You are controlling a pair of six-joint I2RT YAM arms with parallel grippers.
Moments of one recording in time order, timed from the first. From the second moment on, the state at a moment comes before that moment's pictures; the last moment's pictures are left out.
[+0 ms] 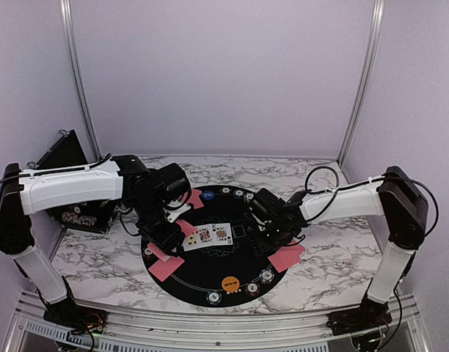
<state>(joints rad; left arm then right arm) -0.91 1.67 1.36 -1.13 0.07 -0.22 0.86 1.79 1.08 -0.54 0.16 0.42</state>
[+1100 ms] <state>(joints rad) -0.91 1.67 1.36 -1.13 0.07 -0.22 0.86 1.91 1.34 -0.58 0.17 0.38</state>
